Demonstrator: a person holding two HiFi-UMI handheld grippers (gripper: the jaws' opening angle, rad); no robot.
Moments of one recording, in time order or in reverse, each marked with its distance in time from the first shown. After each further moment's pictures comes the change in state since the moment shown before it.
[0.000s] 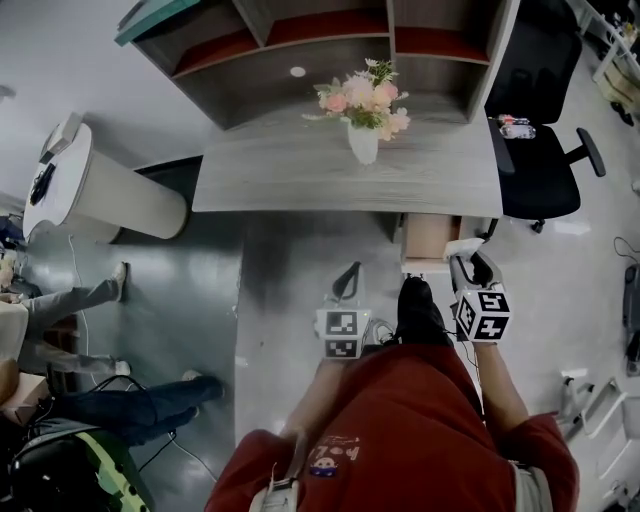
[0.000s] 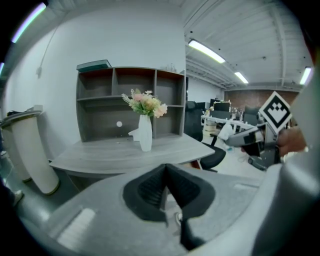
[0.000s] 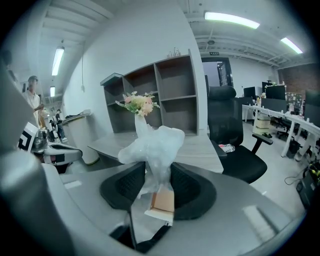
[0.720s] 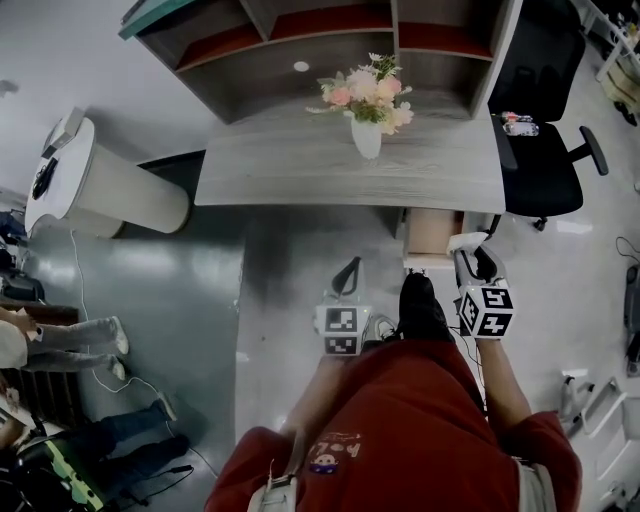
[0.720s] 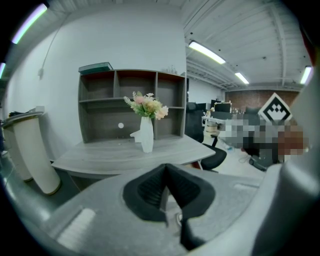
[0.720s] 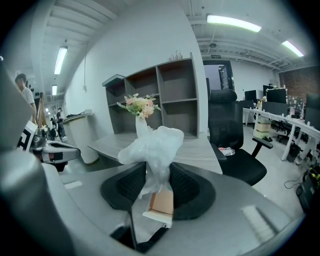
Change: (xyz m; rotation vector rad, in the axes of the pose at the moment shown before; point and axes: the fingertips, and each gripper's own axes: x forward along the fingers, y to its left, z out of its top) left arm -0.009 0.001 0.005 0.001 -0.014 0.009; right arm -0.005 0.000 0.006 -0.026 -0.022 -0.001
